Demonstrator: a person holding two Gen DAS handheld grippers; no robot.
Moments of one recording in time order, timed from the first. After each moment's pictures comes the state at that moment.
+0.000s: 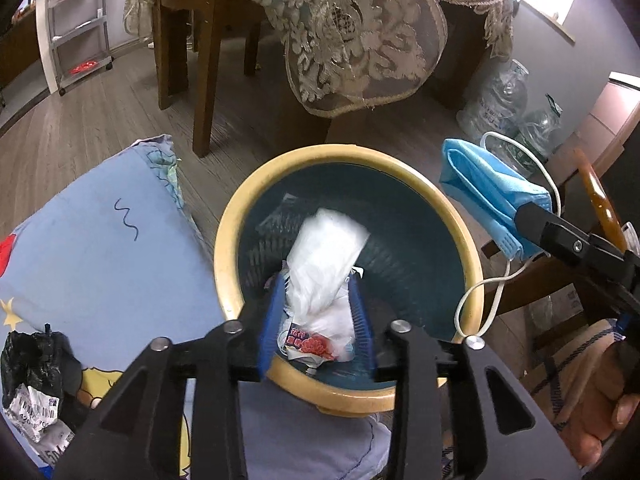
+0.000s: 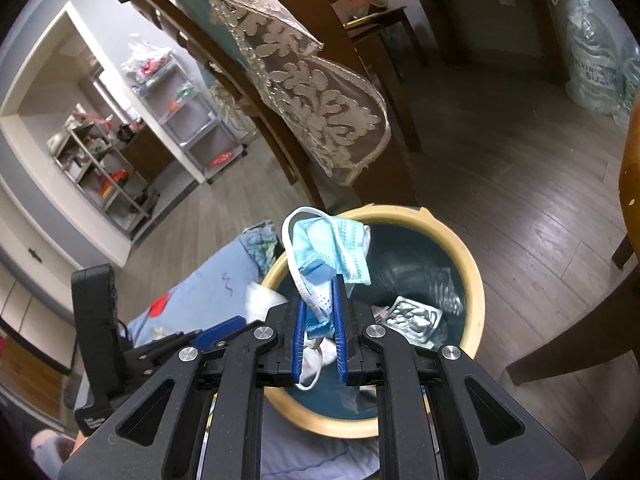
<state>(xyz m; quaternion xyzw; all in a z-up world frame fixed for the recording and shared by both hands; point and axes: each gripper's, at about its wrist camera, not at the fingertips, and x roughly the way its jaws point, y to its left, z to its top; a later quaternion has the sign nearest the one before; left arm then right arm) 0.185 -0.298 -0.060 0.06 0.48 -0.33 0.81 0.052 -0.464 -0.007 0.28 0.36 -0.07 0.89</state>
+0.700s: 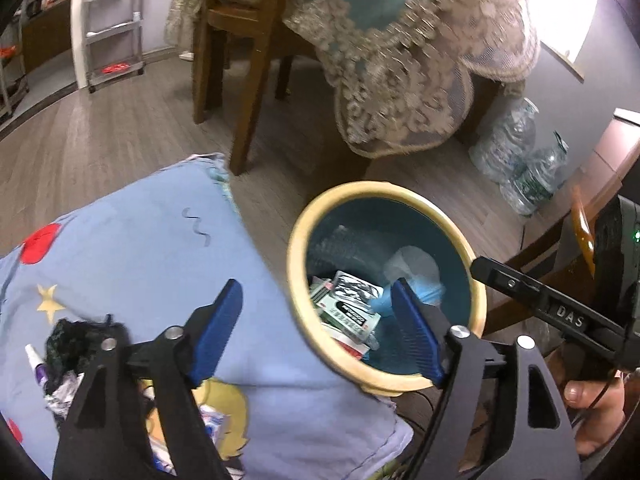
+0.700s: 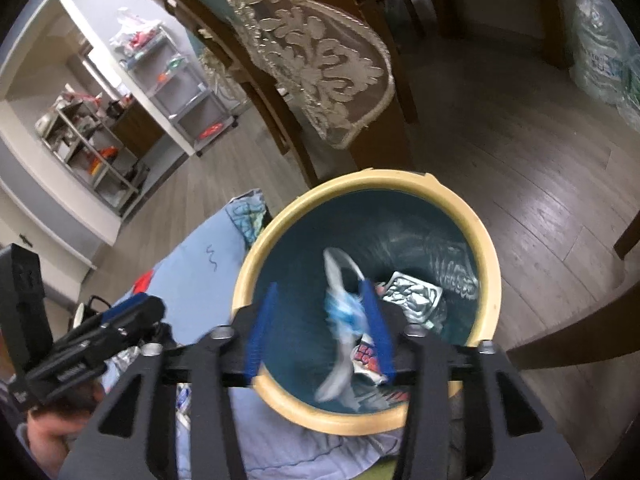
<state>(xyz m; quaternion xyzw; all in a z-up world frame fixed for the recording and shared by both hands) 0.192 -0.227 -0.022 0.02 0.46 -0.30 0.84 0.073 -0.453 -0.035 0.27 0.41 -0.06 0.87</state>
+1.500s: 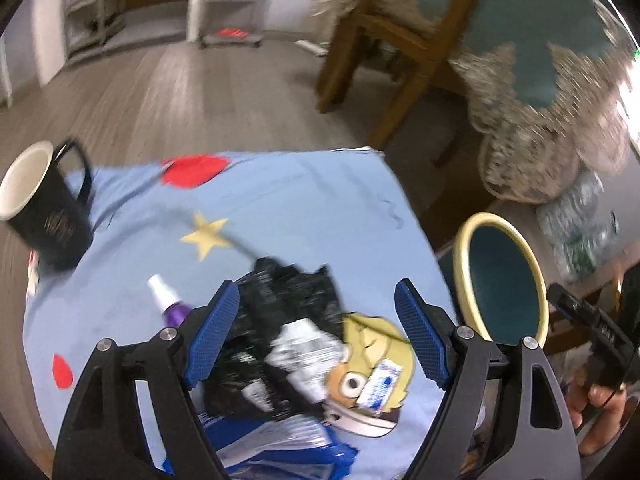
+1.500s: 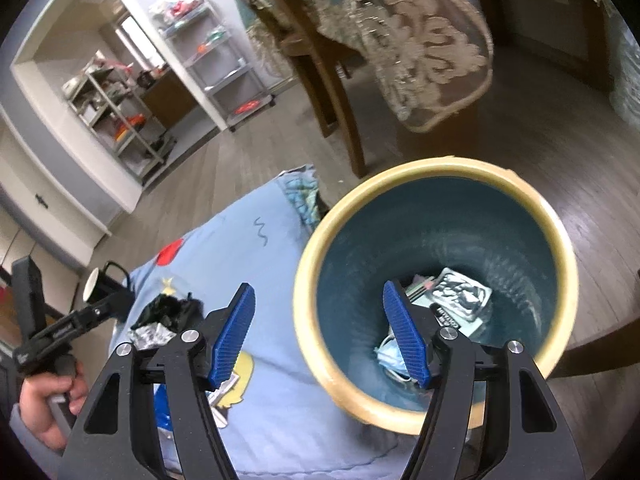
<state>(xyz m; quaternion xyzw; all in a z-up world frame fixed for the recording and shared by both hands) 0.215 -0.040 -0.034 -0.07 0.49 -0.15 0.86 0.099 -0.387 -0.036 0.24 0.43 0.00 0.87</state>
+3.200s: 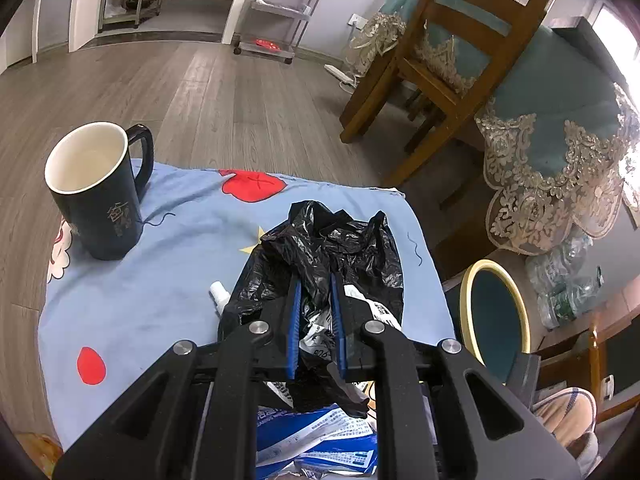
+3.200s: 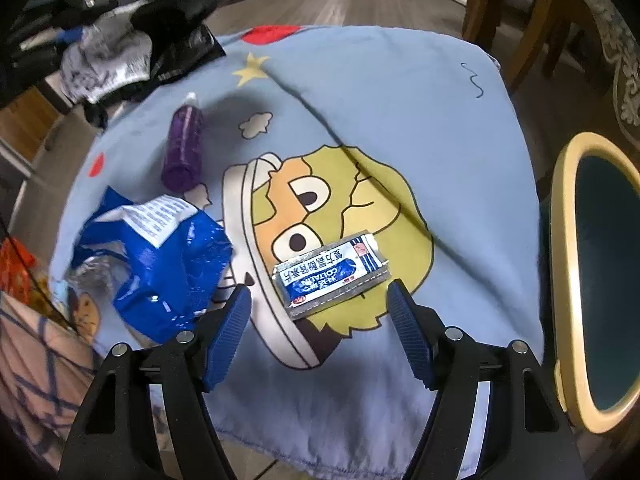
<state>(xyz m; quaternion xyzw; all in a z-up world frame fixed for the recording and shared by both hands) 0.210 0.034 -0.015 -0.15 0.45 -0.13 0.87 0.115 -0.186 -0.121 -0.02 0.58 0.16 0.80</state>
